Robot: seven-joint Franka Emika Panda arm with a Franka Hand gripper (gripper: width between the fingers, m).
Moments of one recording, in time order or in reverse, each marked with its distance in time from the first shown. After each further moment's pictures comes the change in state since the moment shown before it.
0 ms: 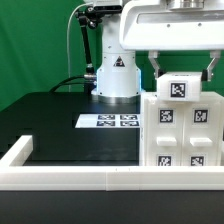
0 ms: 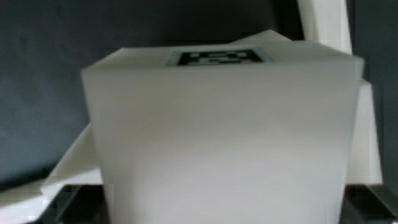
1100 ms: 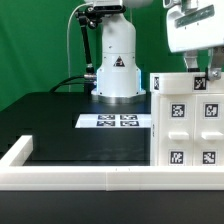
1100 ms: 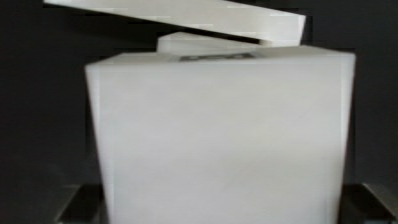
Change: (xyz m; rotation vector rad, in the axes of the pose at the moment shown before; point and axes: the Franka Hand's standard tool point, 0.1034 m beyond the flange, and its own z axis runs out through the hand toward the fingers) arm -0.015 -0.031 -0.002 0.086 -0.023 1.100
